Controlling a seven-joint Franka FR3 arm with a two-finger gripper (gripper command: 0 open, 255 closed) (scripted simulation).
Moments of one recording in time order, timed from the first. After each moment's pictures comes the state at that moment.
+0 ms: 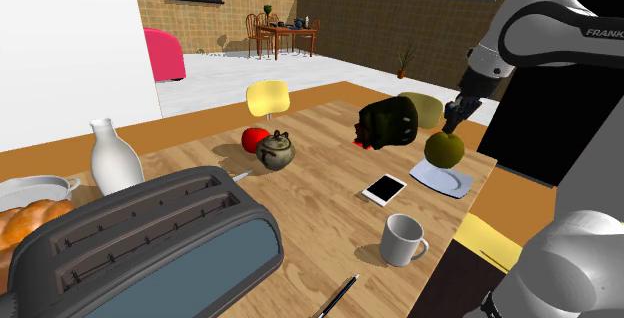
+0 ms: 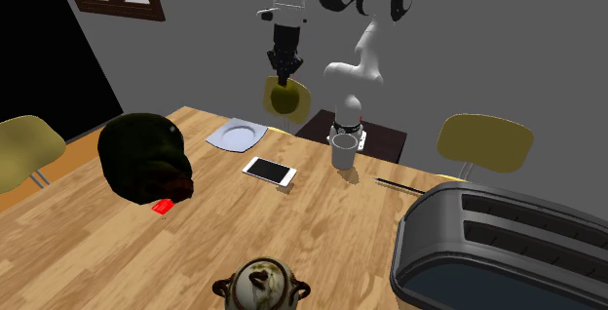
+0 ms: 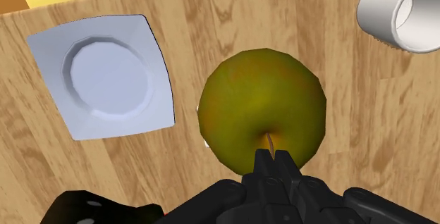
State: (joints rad) arm -0.18 -0.88 -0.15 -2.48 -0.11 1.80 -0.12
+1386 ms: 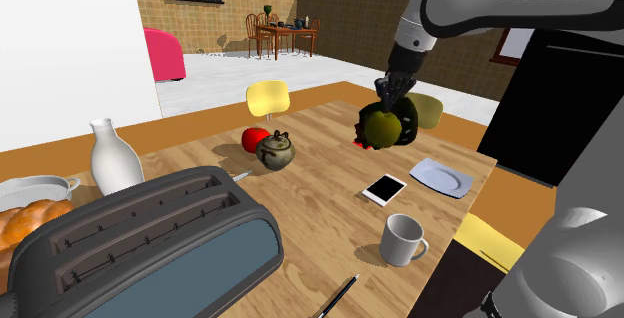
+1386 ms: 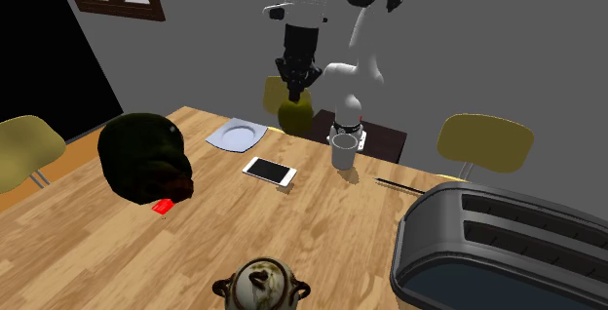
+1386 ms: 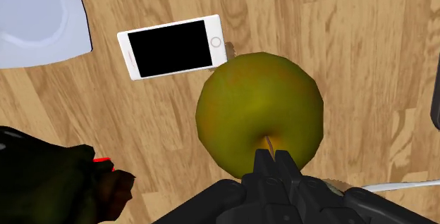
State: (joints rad) arm -0.09 -0.51 0.09 -2.15 0.00 1.83 0.15
